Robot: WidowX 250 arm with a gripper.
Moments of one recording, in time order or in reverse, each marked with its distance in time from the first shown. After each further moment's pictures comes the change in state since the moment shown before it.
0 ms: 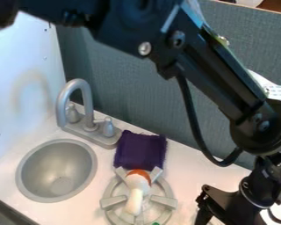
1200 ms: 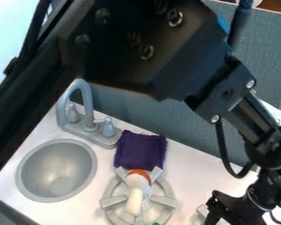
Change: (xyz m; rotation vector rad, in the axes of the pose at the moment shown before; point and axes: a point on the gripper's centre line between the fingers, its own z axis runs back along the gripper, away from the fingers) arm 0.043 -0.009 -0.045 0.017 0.042 0.011
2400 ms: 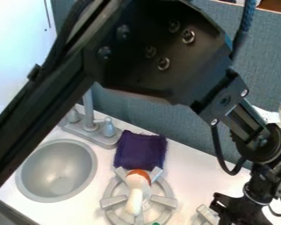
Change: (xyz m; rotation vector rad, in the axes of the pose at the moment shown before) arm 0.013 -0.009 -0.015 -0.131 0.021 0.007
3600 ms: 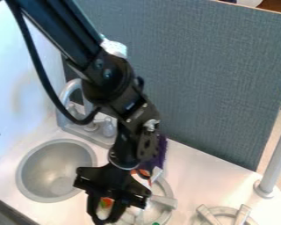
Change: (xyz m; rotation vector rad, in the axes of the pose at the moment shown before) arm -0.122 0.169 0.044 0.155 0.024 0.525
